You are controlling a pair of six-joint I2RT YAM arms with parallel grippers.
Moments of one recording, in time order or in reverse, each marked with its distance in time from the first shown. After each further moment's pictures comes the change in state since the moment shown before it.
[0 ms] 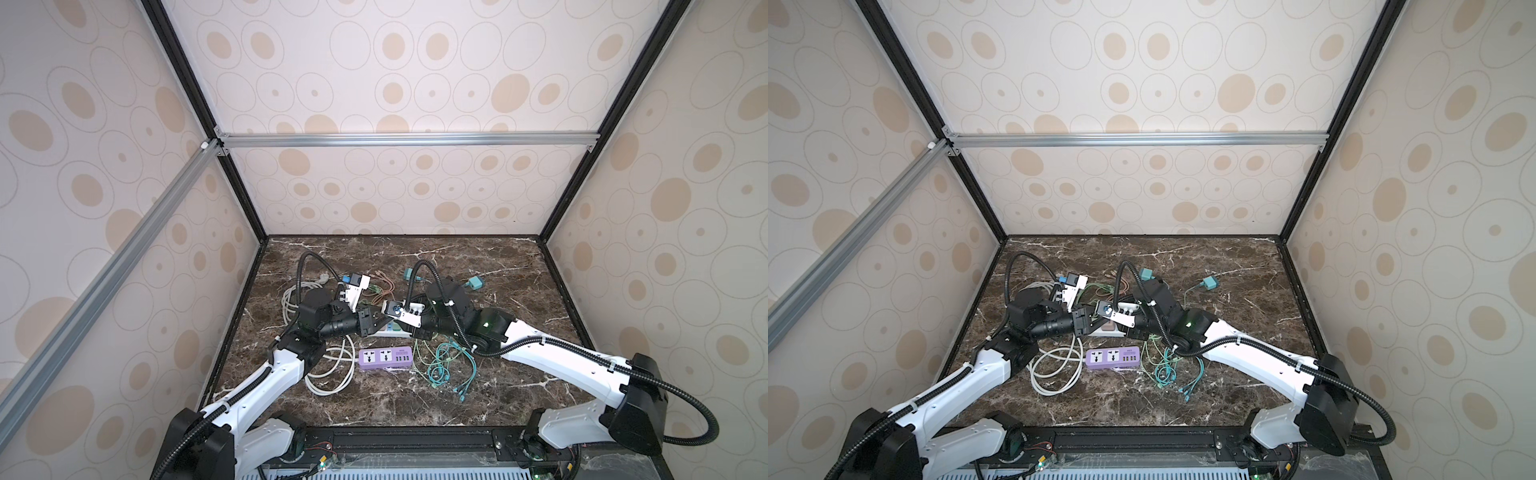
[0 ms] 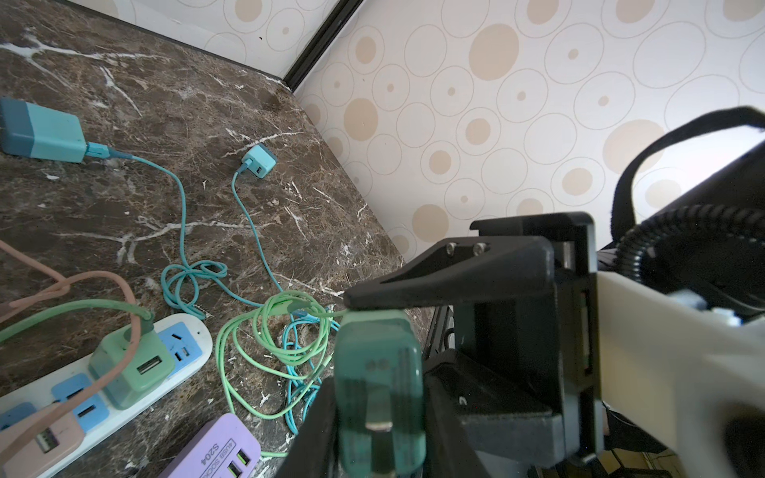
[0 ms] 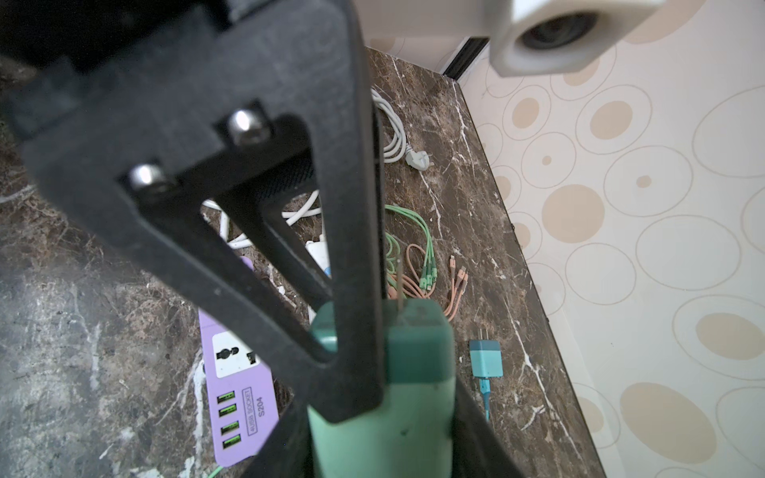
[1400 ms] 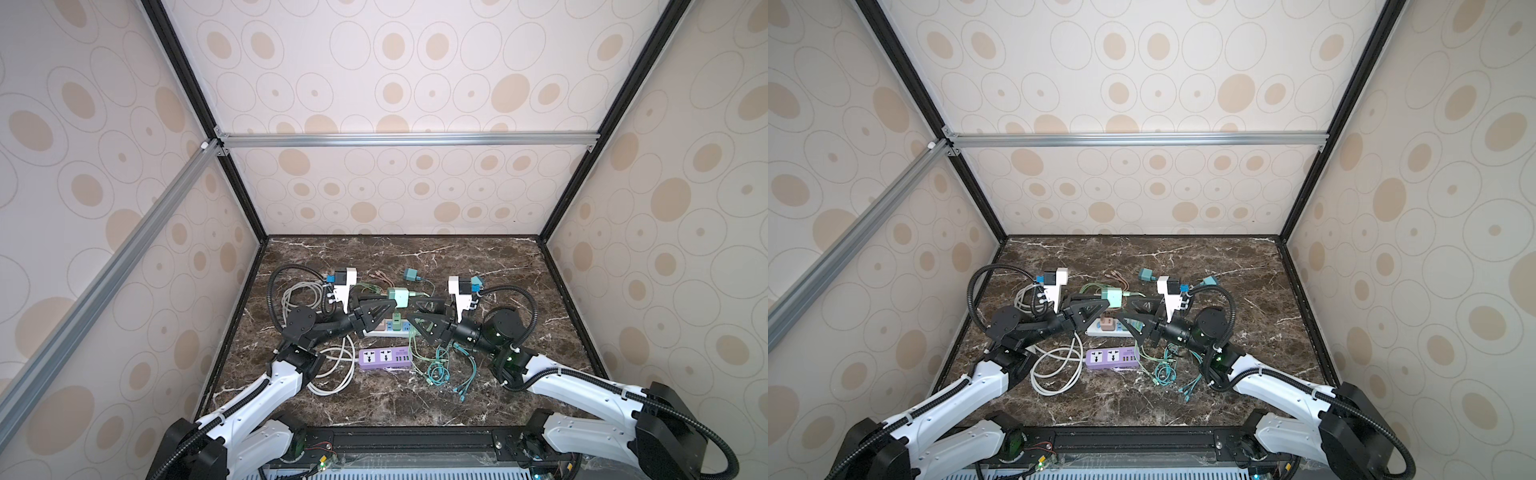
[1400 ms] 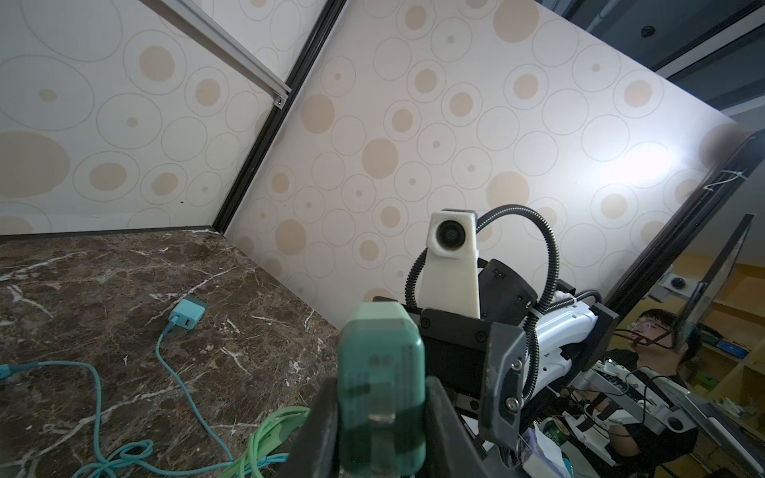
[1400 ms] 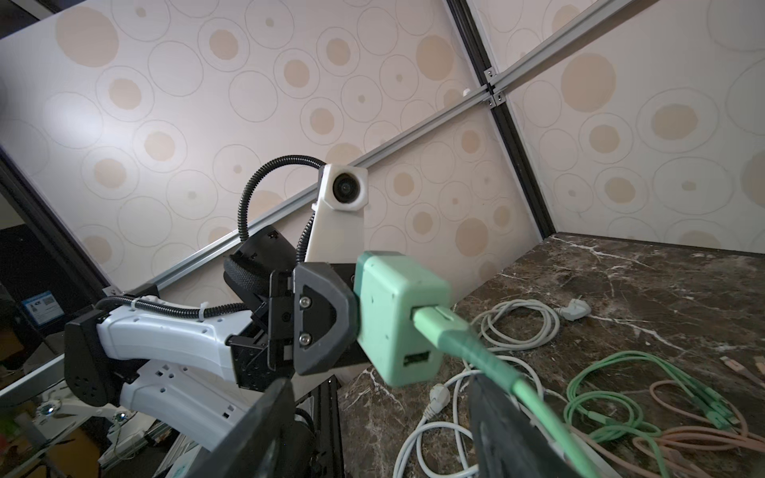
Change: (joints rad) left arm -0.050 -0.075 -0.103 0.568 -0.076 -0.156; right arm -0.138 -0.220 -0.541 1.116 -0.444 1.213
